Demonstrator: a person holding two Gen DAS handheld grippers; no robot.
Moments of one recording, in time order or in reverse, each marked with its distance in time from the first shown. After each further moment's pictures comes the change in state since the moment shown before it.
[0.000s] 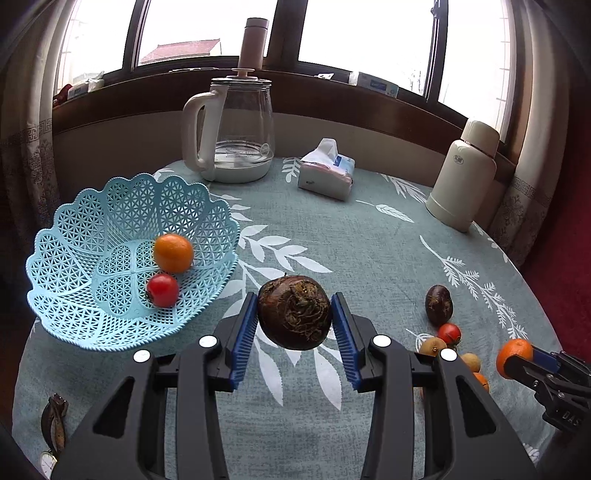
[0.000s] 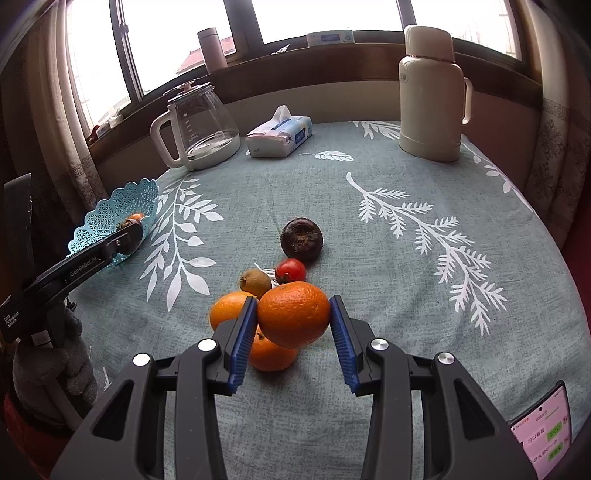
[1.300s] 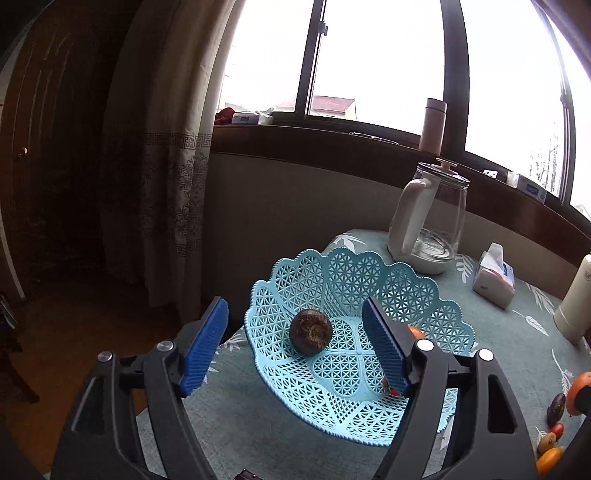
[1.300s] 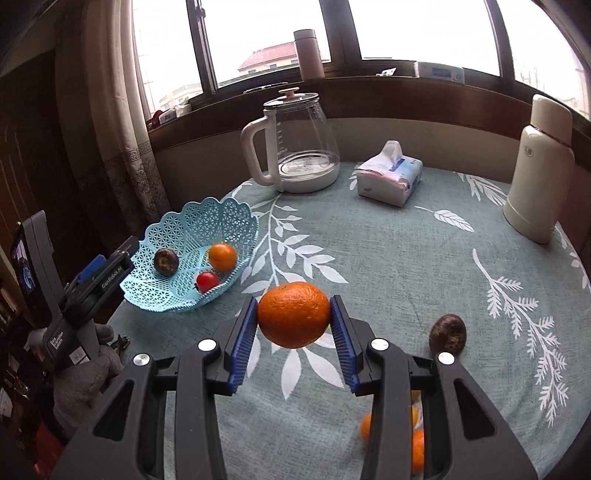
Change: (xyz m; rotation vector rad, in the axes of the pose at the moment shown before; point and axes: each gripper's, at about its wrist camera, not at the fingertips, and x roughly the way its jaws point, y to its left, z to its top) left arm -0.037 0.138 0.010 -0.269 -0.258 0.479; right arm 0.036 0.128 0.064 -0.186 -0.042 0.183
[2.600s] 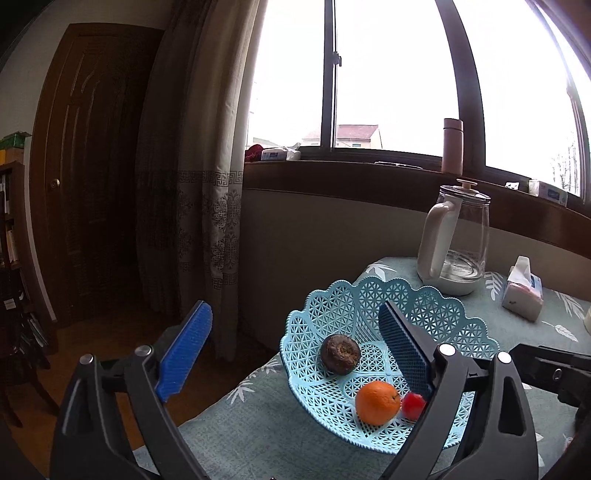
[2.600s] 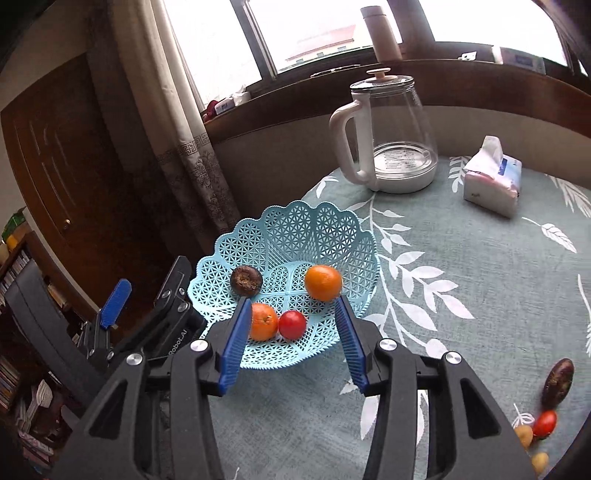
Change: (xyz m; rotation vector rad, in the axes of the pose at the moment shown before) left arm -0.026 -0.008 -0.001 0.062 -0.160 0.151; right arm 0.057 0.060 0.028 0.000 0.049 0.230
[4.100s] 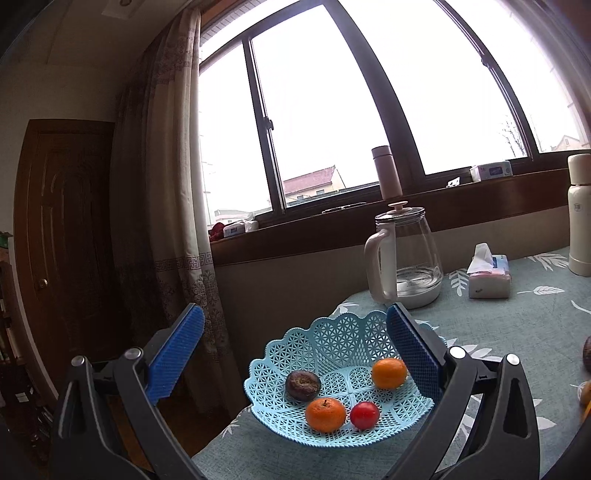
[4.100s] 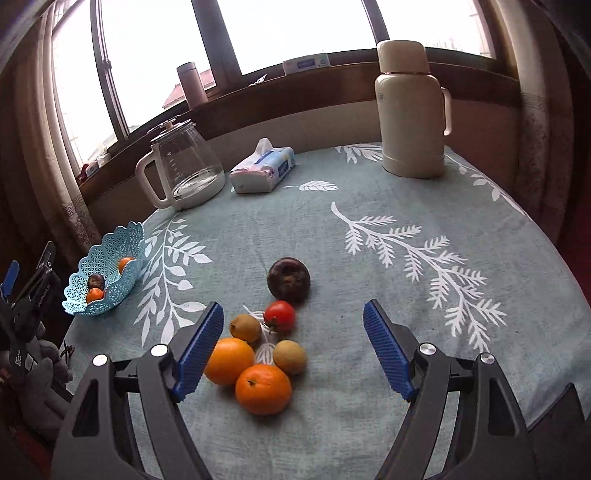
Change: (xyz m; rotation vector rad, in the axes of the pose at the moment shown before) left arm -0.067 -0.058 -0.005 0.268 -0.217 -0.109; right arm -0.154 -0.153 -0.116 0.267 -0.160 -0.440
